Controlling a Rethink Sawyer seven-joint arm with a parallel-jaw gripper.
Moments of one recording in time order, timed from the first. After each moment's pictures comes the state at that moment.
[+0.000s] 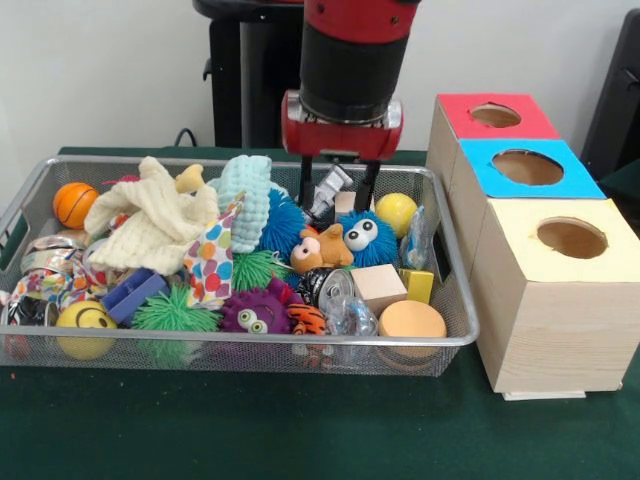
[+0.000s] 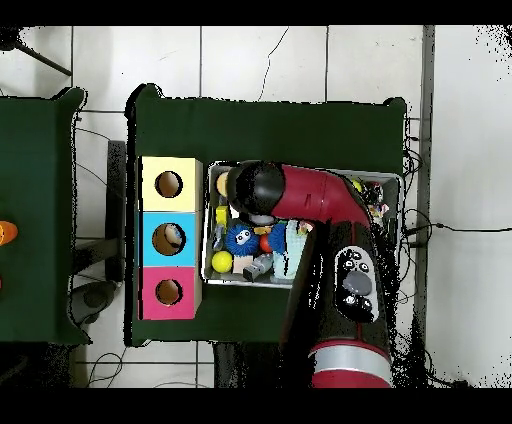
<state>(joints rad) -0.18 -0.55 -0.07 1.42 -0.04 0.81 1.56</state>
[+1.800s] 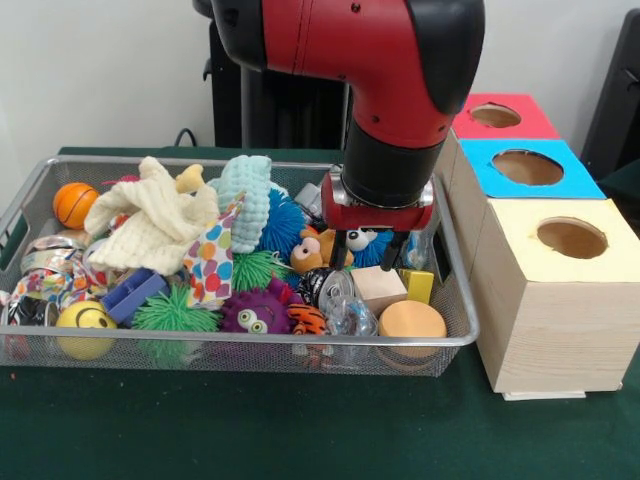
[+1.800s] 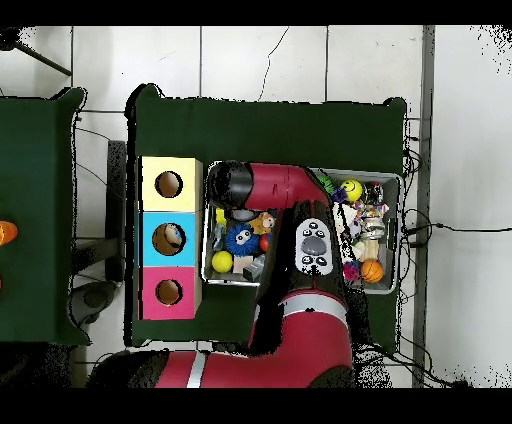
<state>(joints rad) -0.12 -0.39 -0.05 1.31 -0.10 0.79 1.56</state>
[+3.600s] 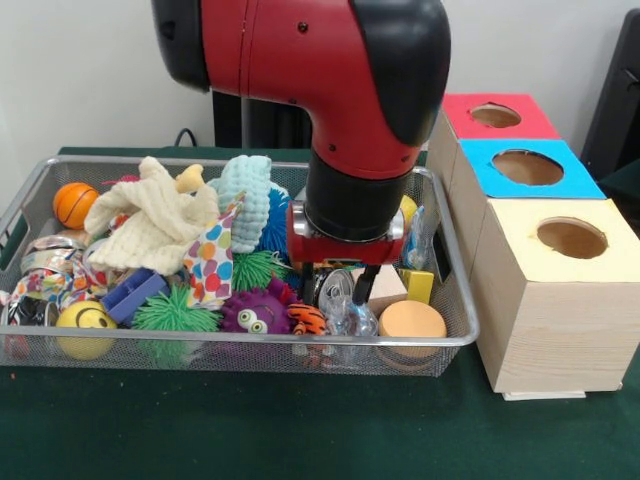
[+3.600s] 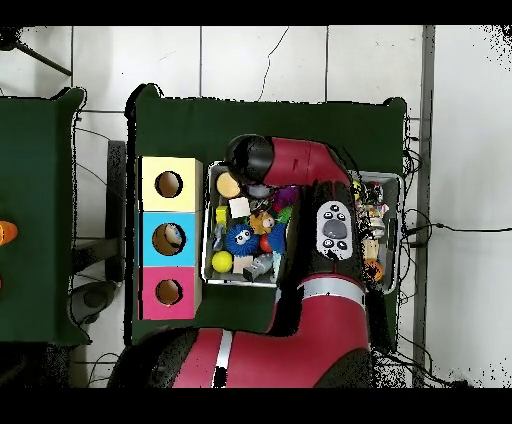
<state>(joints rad) -0.17 -0.32 -0.05 1.13 -0.10 0.89 1.56</state>
